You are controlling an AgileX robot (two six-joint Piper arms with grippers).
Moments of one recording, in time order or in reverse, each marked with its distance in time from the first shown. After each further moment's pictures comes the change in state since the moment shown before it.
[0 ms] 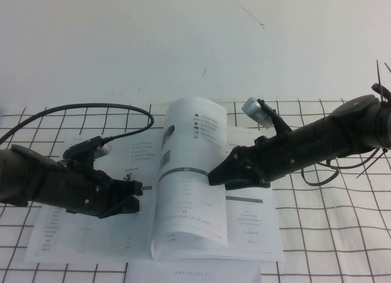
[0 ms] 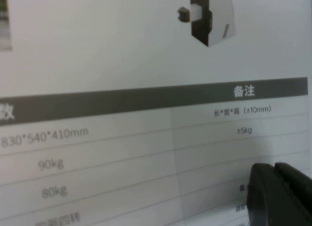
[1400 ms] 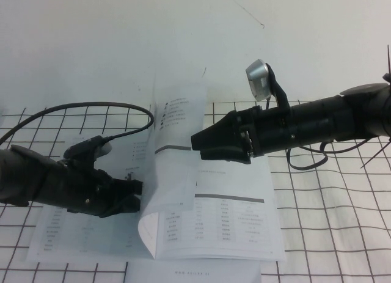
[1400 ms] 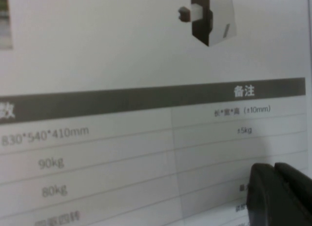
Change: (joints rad) right arm 0.002 -0.044 -0.029 0.260 0.228 -0.098; left arm 0.000 0.000 0.000 -0.025 0.003 0.023
